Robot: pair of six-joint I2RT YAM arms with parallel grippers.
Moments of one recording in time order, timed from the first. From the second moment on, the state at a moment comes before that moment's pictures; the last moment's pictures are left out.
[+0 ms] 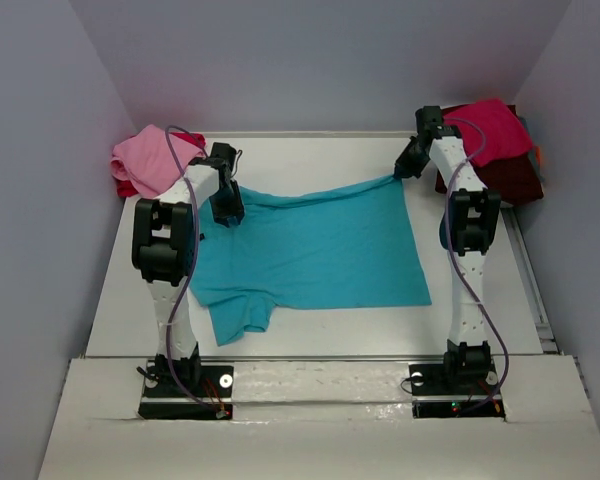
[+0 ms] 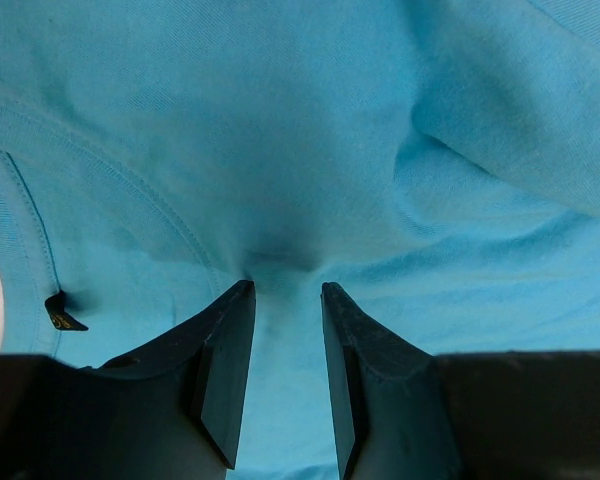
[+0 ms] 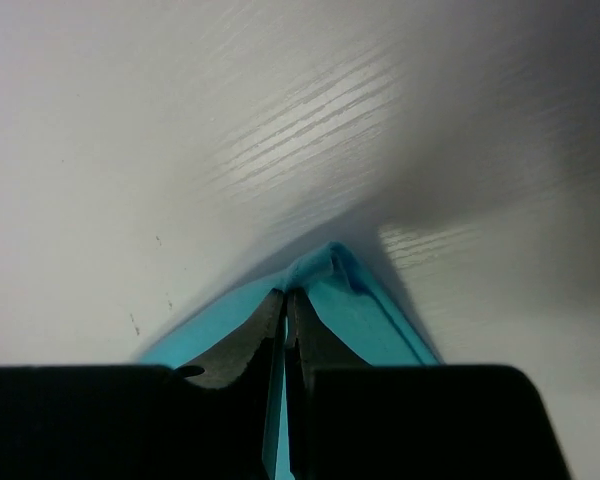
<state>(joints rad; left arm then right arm) -0.17 2.07 1.59 -0.80 -0.05 -0.41 0.04 2.54 2.41 -0.95 -0.07 0.69</state>
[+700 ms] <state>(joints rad) -0.17 2.07 1.58 -0.79 -0.05 -0.40 0.02 2.57 2.45 -0.85 -0.13 0.70</state>
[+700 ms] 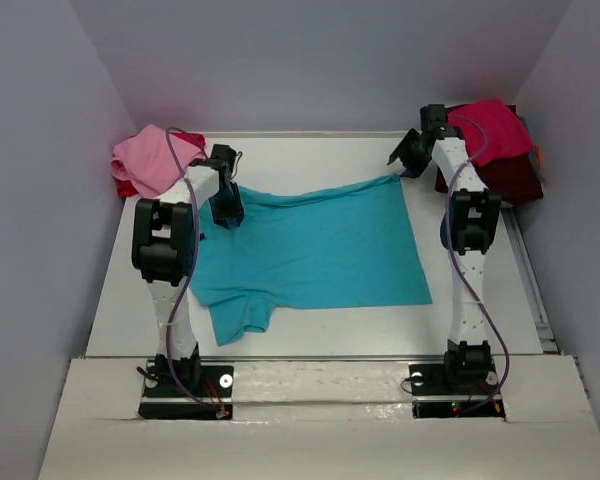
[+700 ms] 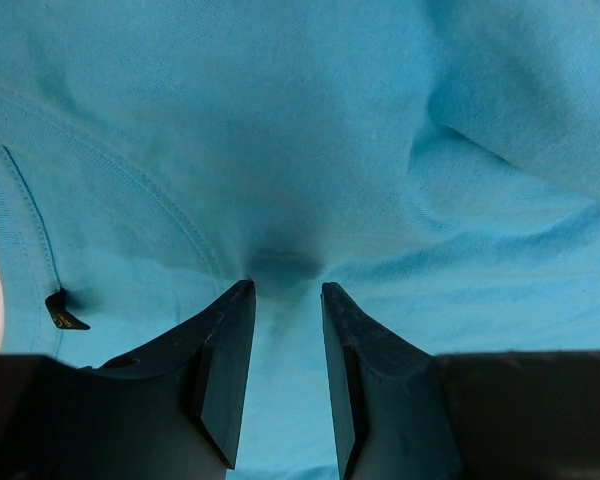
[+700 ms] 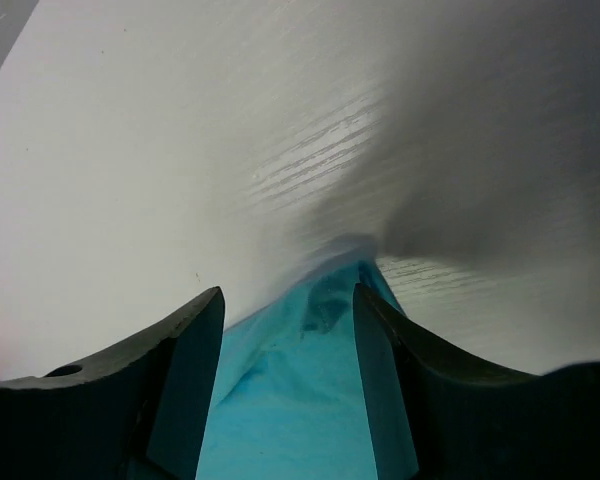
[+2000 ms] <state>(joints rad) -0.17 2.07 1.54 -0.80 -0.06 -0.42 0.14 2.25 1.79 -0.96 -0.30 0.55</state>
